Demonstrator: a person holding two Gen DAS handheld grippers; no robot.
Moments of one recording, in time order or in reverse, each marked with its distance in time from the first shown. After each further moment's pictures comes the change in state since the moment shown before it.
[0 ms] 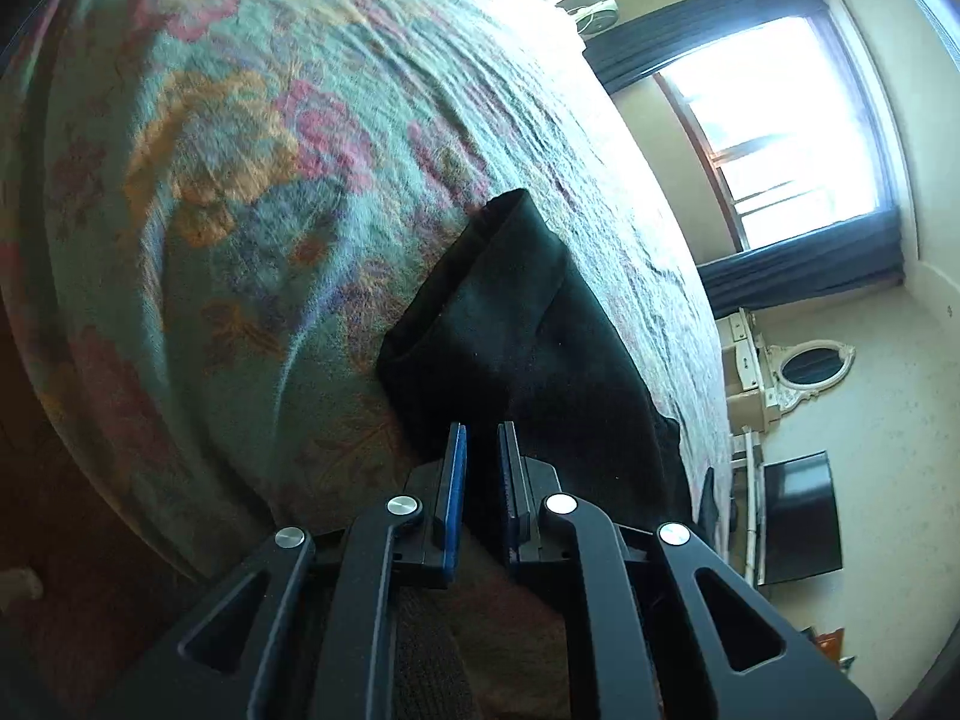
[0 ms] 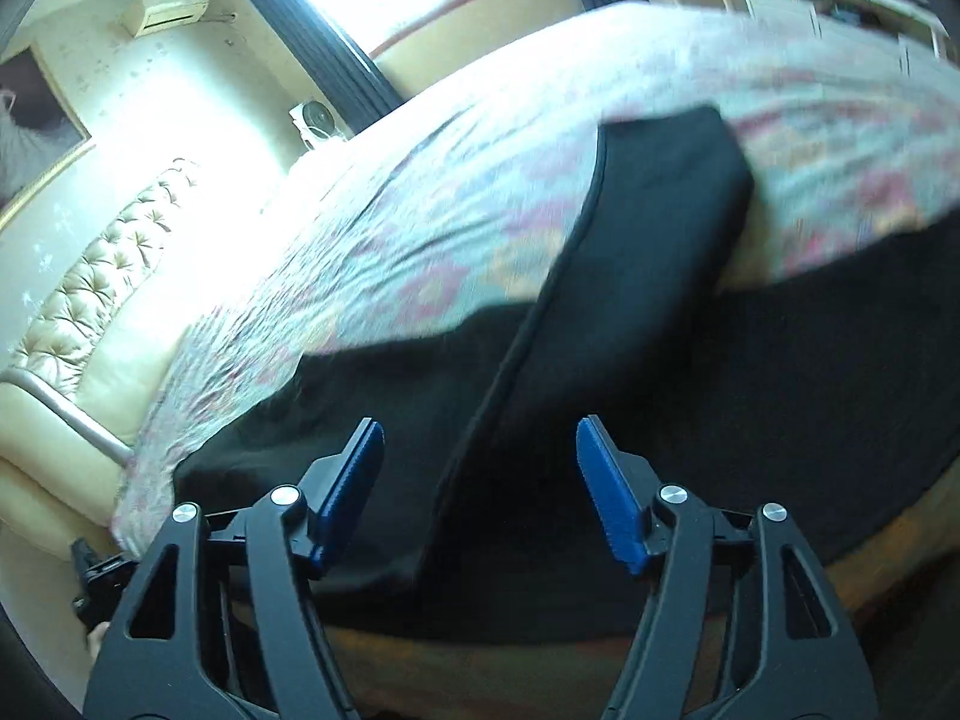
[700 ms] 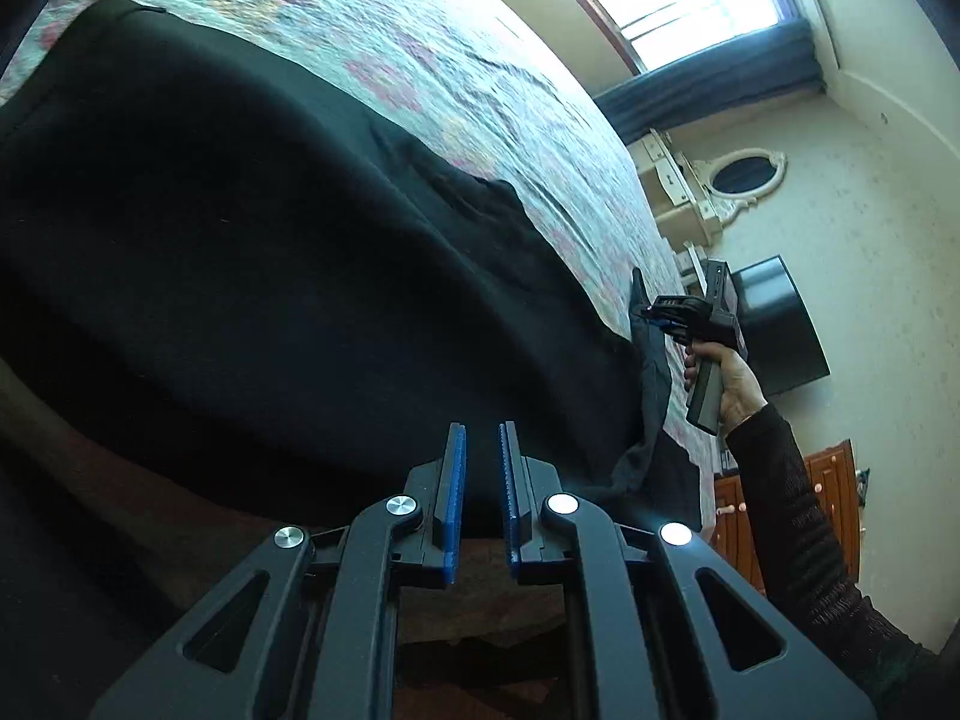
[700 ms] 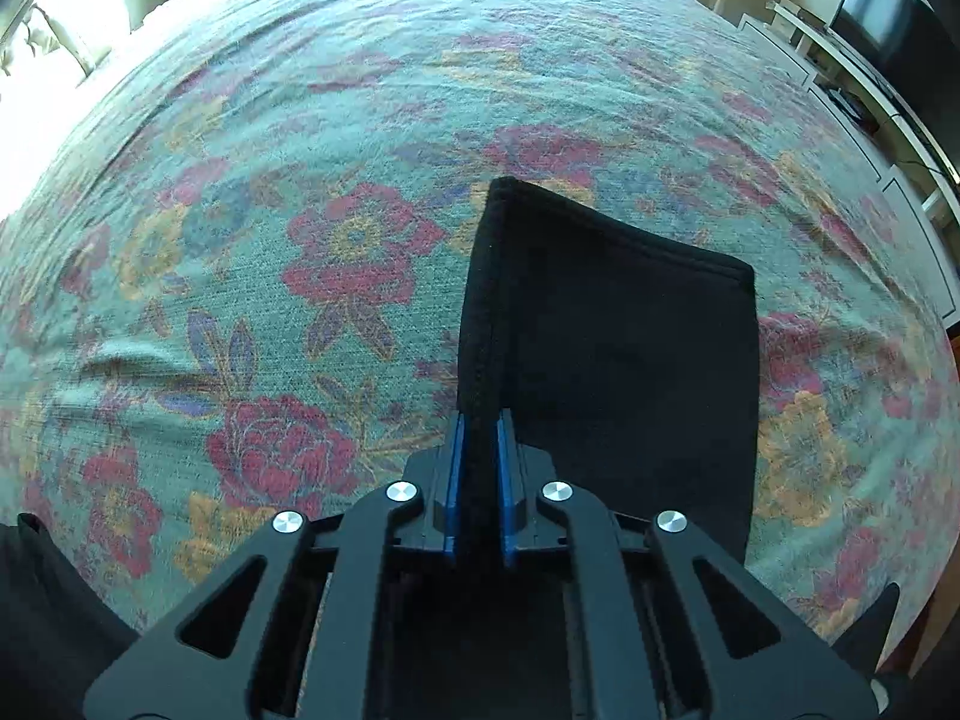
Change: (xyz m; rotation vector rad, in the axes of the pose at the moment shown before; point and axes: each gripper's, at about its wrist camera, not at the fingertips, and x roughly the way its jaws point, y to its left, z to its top) left arm 0.091 -0.151 -0.111 0.294 0.352 -0.187; right arm 0.184 -0.078 0.145 -0.102 0.294 -0.313
